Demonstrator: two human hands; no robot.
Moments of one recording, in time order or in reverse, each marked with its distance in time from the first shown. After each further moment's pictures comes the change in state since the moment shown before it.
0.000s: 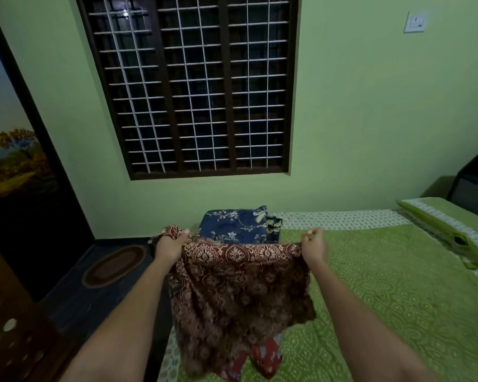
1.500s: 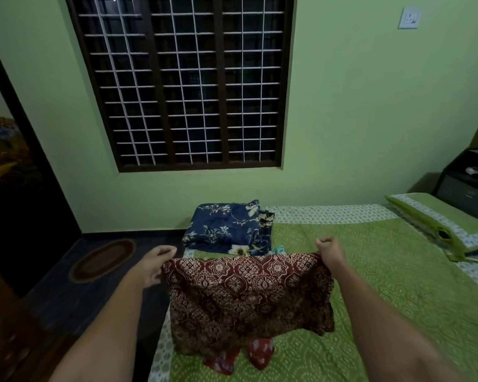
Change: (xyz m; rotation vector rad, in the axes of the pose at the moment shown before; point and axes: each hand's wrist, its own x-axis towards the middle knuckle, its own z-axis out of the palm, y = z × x) left_hand 0.035 -0.071 -0.007 -0.307 -0.414 -0.227; right_hand 0.054 0.074 -0.028 -0.055 0.007 0.101
